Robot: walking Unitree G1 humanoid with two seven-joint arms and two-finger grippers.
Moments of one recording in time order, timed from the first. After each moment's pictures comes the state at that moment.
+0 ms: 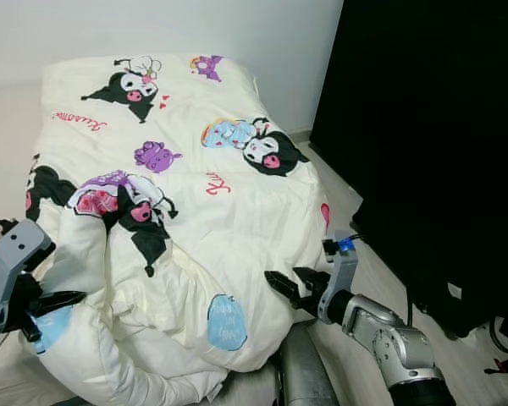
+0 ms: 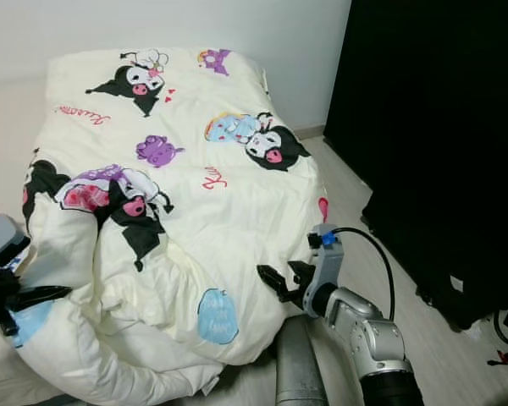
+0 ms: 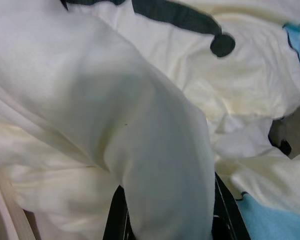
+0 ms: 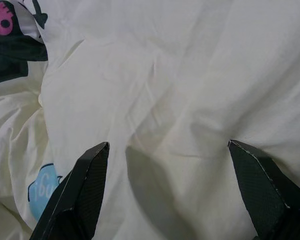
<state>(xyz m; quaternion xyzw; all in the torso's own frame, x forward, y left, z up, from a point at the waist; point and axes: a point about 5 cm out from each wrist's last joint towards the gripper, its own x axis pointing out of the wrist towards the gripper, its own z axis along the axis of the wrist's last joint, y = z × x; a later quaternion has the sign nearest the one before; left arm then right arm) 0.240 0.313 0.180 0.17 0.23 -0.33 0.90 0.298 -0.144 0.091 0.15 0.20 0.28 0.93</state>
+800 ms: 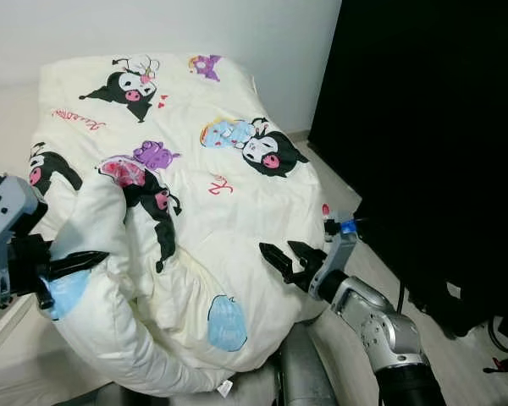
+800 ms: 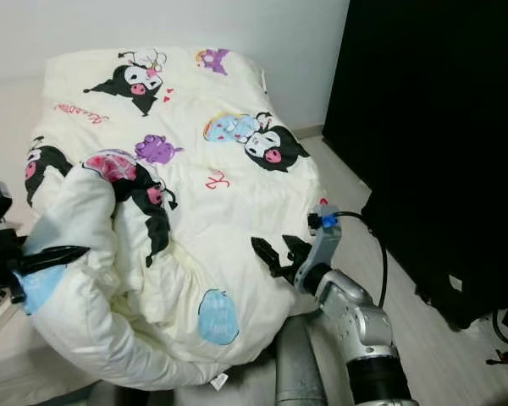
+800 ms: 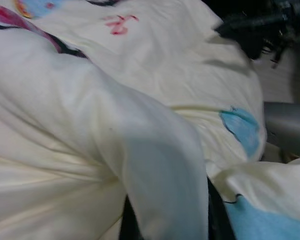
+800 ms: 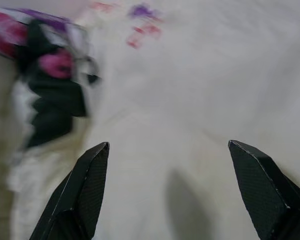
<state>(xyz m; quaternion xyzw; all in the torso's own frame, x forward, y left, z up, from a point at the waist) 0.244 0.277 0.219 0.17 0.10 -0.43 0.88 0.314 -0.122 0.131 0.16 0.09 0.32 0.93</state>
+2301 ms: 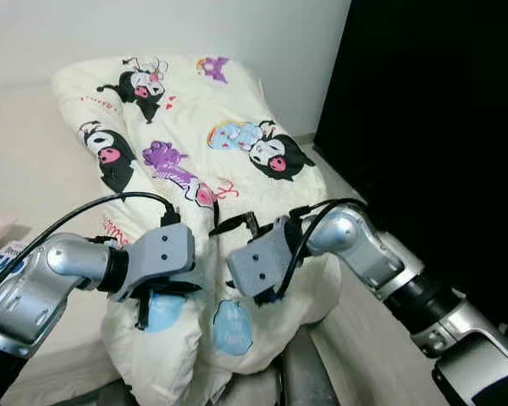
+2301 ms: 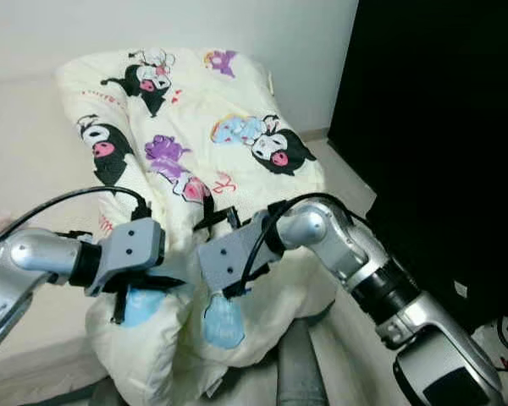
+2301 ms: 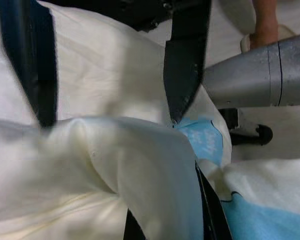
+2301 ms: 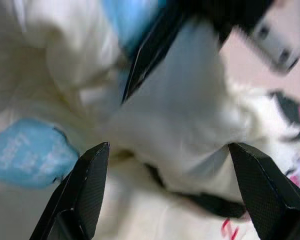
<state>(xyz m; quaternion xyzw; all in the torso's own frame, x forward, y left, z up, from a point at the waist) 0.269 0.160 0.199 0.36 0.08 -0.60 0.71 0.304 -0.051 0.218 -0.55 -0.16 0.62 0.53</state>
